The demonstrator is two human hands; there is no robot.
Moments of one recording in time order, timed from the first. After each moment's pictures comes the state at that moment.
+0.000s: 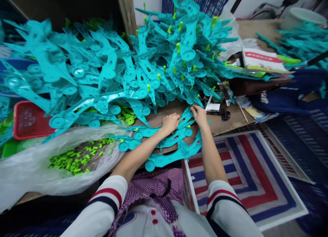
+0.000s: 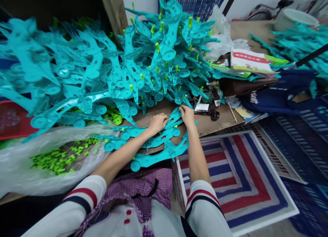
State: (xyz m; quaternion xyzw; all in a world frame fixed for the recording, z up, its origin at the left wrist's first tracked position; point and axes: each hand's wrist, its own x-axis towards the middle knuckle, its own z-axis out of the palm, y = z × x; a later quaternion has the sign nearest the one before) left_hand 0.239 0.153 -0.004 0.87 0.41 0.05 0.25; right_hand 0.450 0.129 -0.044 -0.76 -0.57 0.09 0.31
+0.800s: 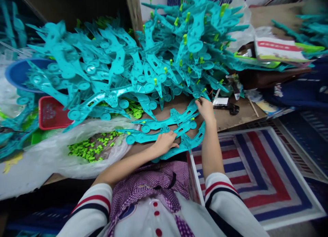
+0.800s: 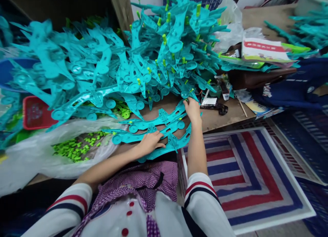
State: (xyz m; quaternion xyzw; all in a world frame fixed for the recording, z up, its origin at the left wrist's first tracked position) left_hand 0.141 0.071 0.008 0.90 0.34 -0.09 0.27; right_hand 0.425 0.128 0.005 -0.81 -0.52 0.09 0.24
